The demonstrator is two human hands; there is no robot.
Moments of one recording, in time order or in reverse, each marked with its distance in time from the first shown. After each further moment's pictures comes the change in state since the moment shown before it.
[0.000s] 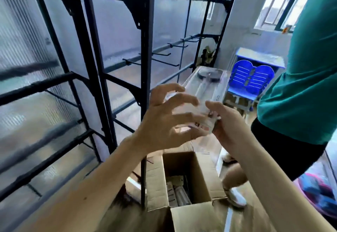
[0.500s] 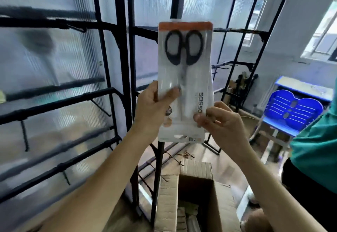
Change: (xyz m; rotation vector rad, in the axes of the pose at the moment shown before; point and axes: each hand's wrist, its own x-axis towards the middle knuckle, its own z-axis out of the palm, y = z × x) left_hand 0.067 0.026 -0.049 -0.569 0.407 -1.235; right_hand 0.014 -0.037 0.020 -0.541 -0.329 -0.581
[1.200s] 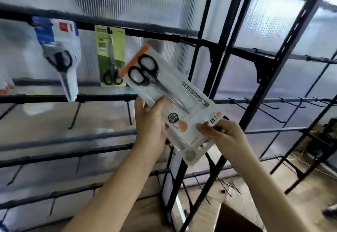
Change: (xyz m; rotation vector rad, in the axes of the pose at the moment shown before) left_hand -0.057 0.035 -0.136 -0.456 0.674 0.133; right_hand -0.001 -0.052 0.136 0.150 -0.424 0.090
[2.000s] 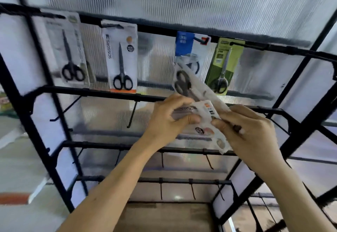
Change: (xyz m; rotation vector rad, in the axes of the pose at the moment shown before) left_hand 0.059 0.187 -0.219 1.084 -0.391 0.780; right_hand -0.001 -0.092 0.241 -0.431 0.022 -0.841
